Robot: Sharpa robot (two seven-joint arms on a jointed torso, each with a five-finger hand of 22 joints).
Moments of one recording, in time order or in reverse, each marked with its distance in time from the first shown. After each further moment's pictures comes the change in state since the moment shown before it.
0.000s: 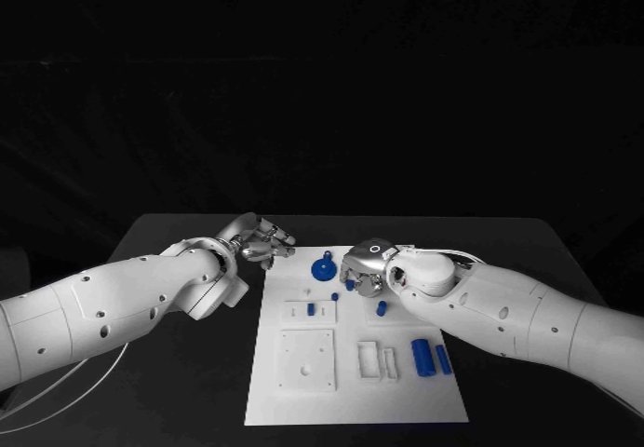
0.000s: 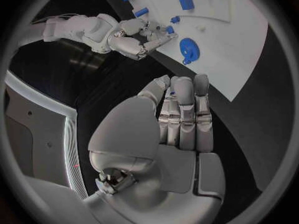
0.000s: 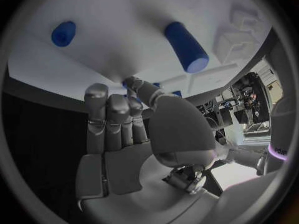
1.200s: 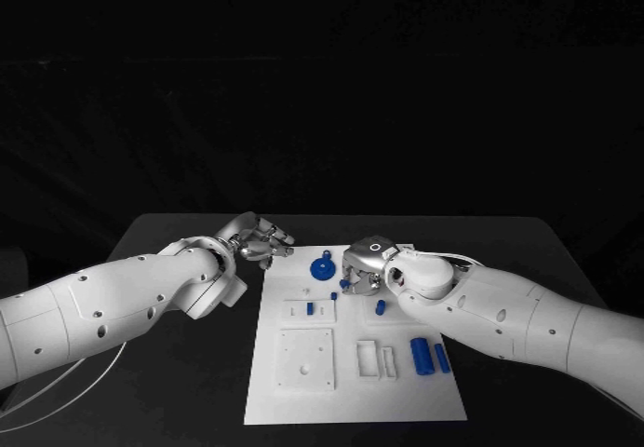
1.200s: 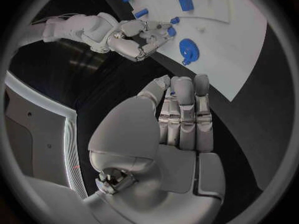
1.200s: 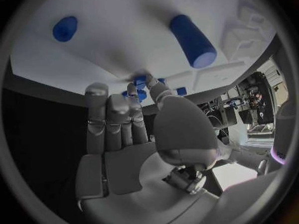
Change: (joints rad) left arm 0.002 -0.006 0.000 0.006 -0.009 0.004 -0.012; left_hand 0.003 0.003 0.003 -0.014 0.008 -0.004 0.004 0.000 0.000 -0.004 0.004 0.000 0.000 0.000 0.000 0.000 0.000 0.000 -0.004 0.004 0.005 0.000; right arm -0.007 0.001 -0.008 0.011 0.001 -0.062 -0.070; right_hand -0.060 -0.012 -0.238 0.204 -0.057 0.133 0.006 -0.003 0.005 0.008 0.032 0.013 -0.005 0.003 0.018 0.003 0.002 0.000 0.018 0.018 -0.041 0.000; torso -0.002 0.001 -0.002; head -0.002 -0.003
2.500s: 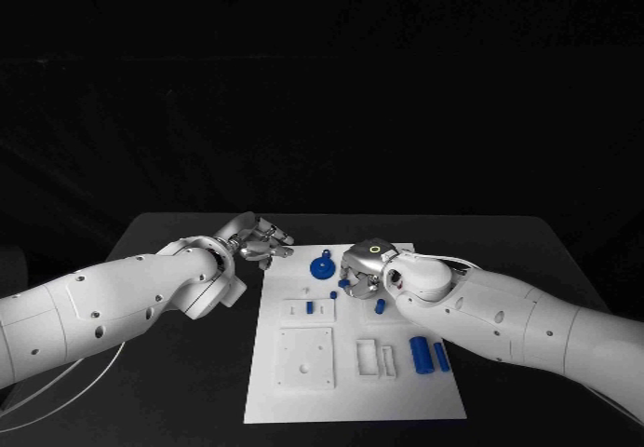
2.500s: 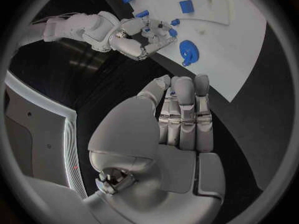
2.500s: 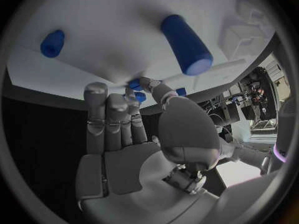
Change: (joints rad) left arm 0.000 -0.005 0.000 0.009 -0.004 0.004 -0.006; left_hand 0.001 0.001 0.004 -0.020 0.004 -0.004 0.004 0.000 0.000 -0.007 0.000 0.008 0.000 0.004 0.004 -0.004 0.000 0.000 -0.008 0.000 0.020 0.001; right arm -0.015 0.003 0.001 0.000 0.030 0.000 -0.021; right_hand -0.092 -0.032 0.162 -0.124 0.406 -0.118 0.040 0.003 -0.002 -0.027 0.012 -0.024 -0.033 -0.007 0.007 -0.009 -0.011 0.000 0.003 0.004 -0.027 0.000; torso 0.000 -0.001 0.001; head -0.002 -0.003
